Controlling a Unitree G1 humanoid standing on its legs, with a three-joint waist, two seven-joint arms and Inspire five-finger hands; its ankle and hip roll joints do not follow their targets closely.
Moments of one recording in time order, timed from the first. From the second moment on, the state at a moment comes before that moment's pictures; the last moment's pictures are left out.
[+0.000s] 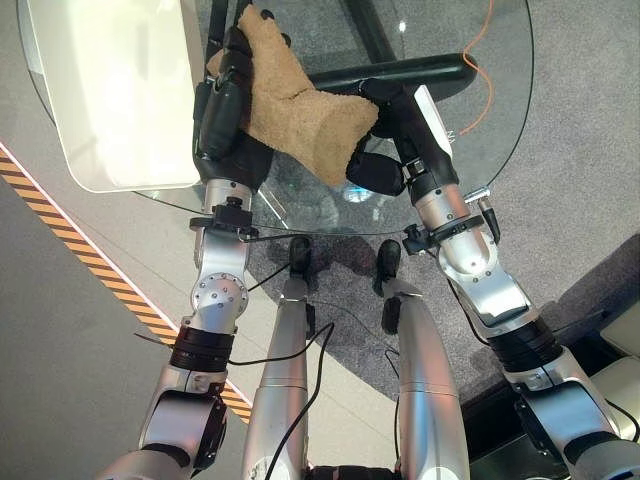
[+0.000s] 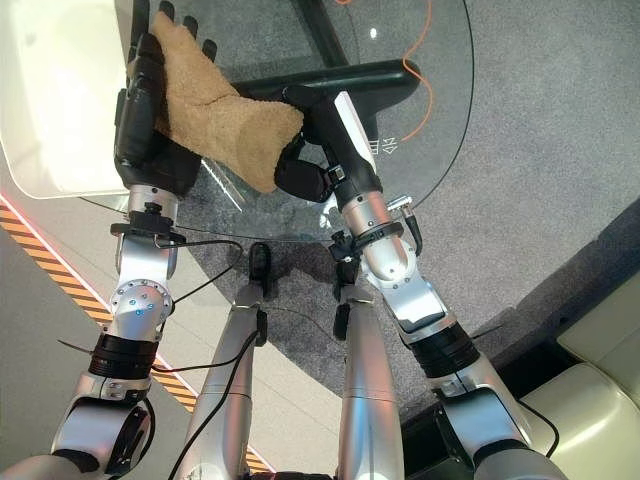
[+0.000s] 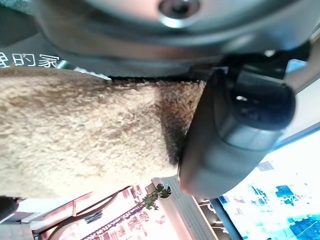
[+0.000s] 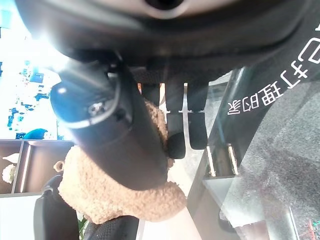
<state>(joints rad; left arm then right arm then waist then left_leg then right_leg) -0.63 0.27 -0.06 0.06 -1.26 -0.17 -0.10 -0.69 -0.44 0.35 0.02 0.08 -0.09 -0.14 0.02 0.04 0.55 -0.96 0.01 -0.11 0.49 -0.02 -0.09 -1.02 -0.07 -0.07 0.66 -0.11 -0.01</state>
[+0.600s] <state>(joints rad) -0.63 0.29 -0.06 0.06 -1.25 -0.12 -0.10 -0.69 -0.46 0.35 0.02 0.04 -0.09 -0.20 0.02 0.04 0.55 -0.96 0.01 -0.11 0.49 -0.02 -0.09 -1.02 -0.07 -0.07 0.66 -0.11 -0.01</state>
